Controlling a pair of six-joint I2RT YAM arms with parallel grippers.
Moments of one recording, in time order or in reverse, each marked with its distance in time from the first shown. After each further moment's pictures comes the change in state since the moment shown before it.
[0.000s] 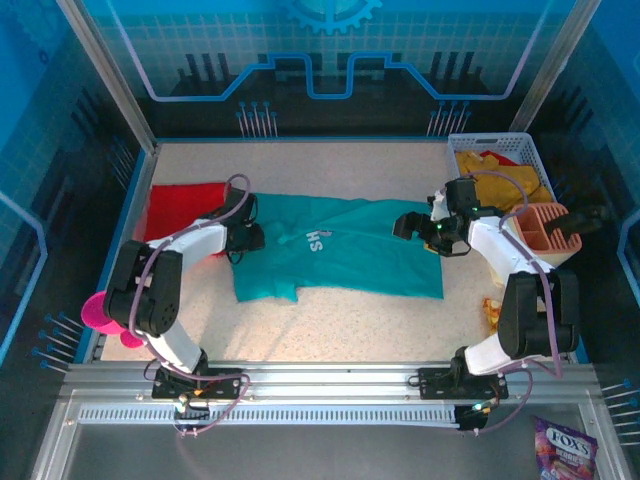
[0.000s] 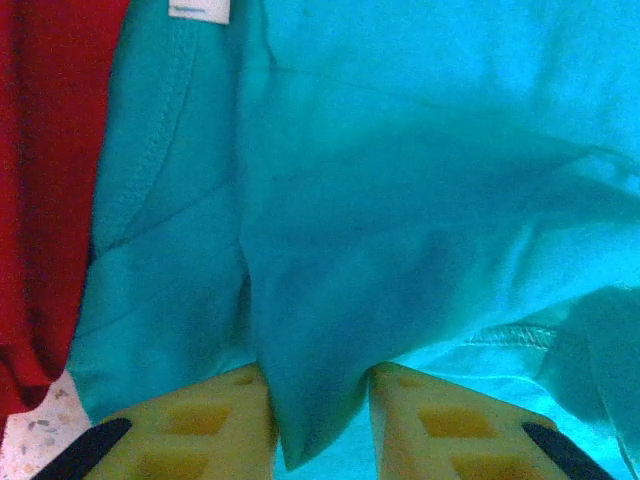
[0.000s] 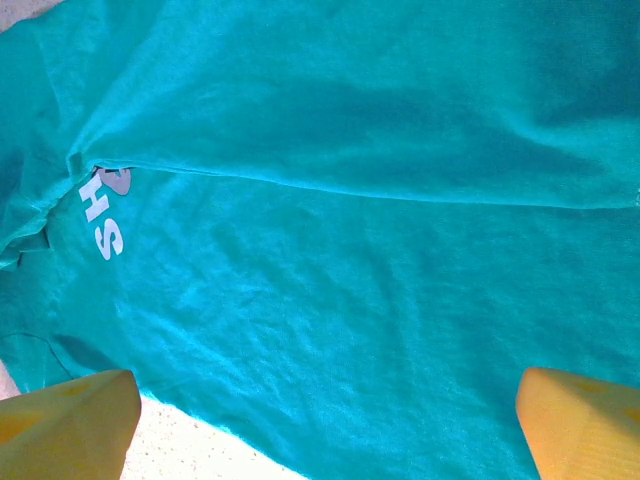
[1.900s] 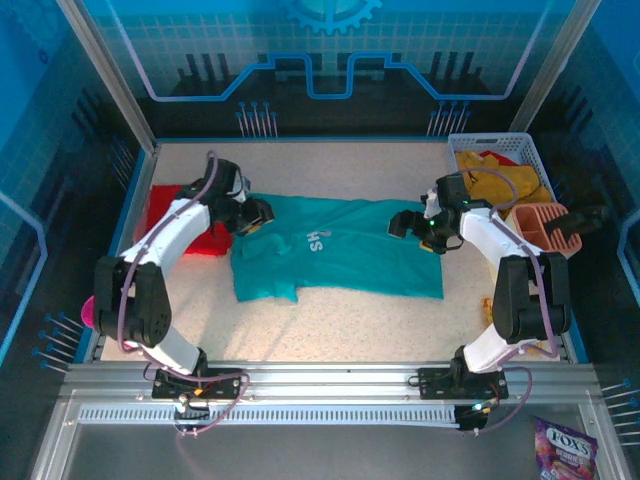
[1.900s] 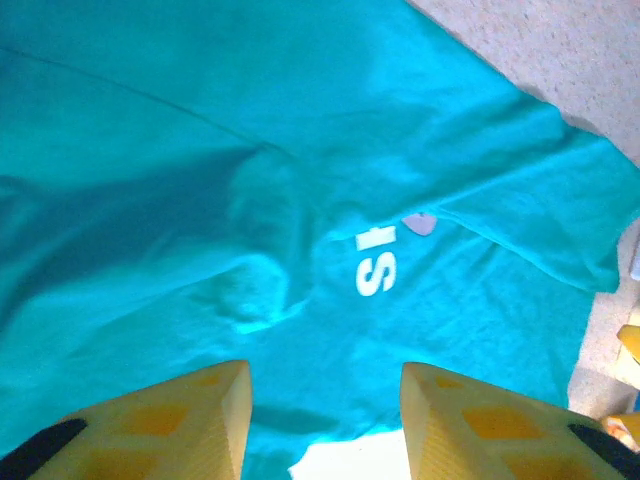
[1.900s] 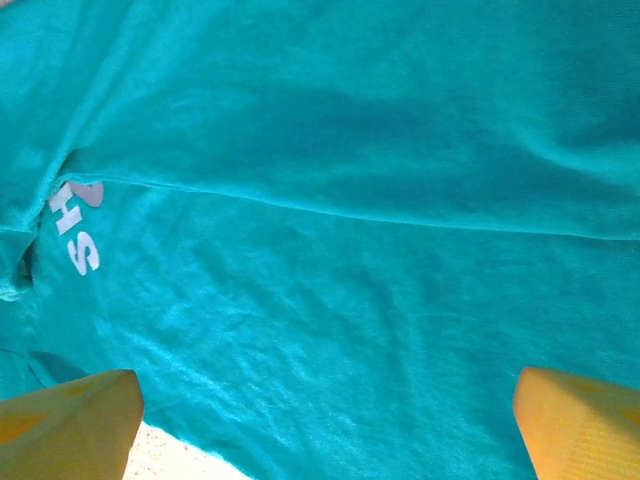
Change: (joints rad) left arm 0.060 -0.063 0.250 -0.267 0.430 -0.163; right arm 0.038 0.101 0.064 -0.002 0.023 0.020
